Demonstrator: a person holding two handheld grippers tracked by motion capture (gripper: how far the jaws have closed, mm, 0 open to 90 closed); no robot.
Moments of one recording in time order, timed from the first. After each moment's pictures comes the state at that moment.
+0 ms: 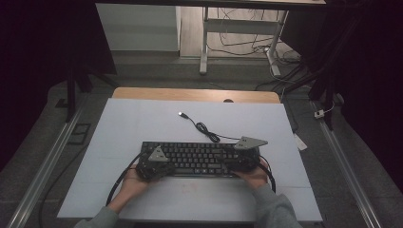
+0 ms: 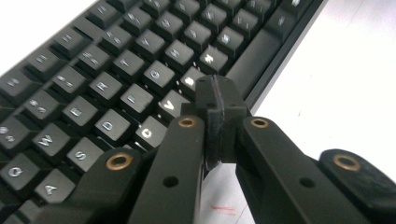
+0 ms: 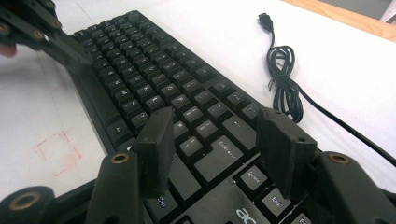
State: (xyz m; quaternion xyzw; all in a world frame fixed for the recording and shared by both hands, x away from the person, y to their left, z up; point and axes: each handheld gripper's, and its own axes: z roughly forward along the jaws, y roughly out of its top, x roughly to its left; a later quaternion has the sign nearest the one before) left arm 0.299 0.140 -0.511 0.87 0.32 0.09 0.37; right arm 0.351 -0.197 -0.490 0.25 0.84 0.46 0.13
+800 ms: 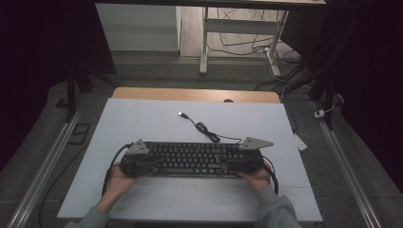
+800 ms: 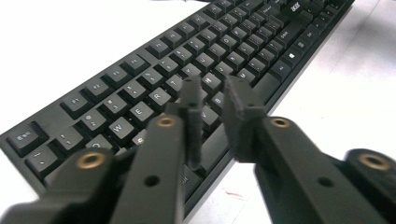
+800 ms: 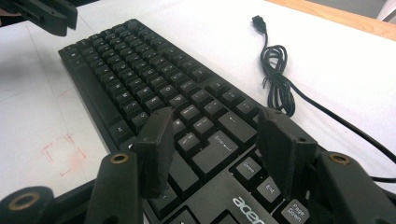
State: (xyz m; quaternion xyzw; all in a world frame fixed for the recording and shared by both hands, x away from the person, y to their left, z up) left arm 0.293 0.177 -0.492 0.82 0.36 0.11 0.42; right arm 0.347 -0.208 -0.490 0.27 0.83 0.48 0.13
